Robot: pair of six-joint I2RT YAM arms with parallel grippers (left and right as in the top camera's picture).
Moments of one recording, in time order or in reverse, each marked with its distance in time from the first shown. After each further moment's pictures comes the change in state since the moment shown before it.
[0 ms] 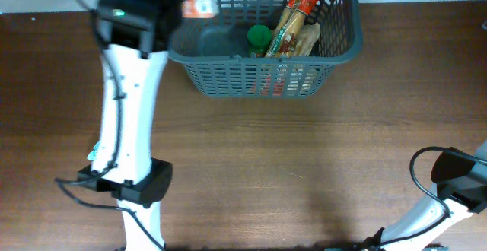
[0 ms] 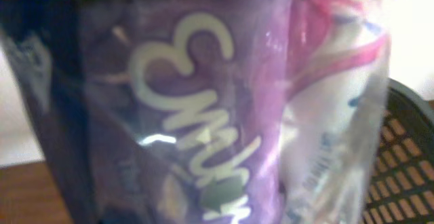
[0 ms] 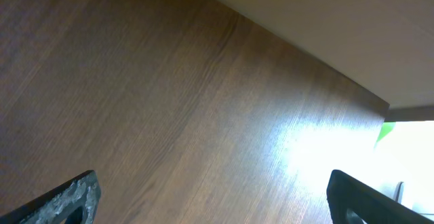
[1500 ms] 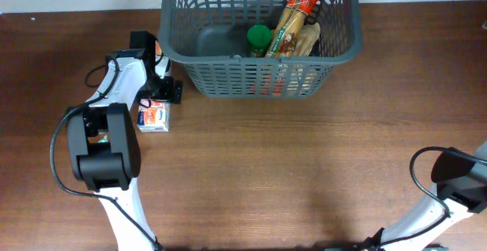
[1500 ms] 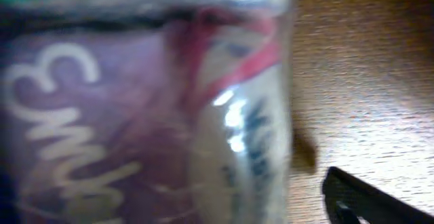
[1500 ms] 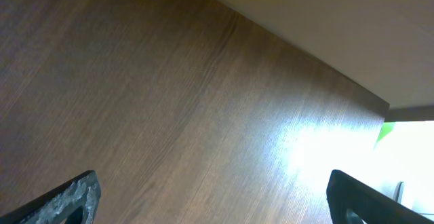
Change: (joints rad) left arm 0.375 0.084 -1.143 0.270 0.126 0.197; right arm 0.000 0.000 0.000 0.000 0.000 0.000
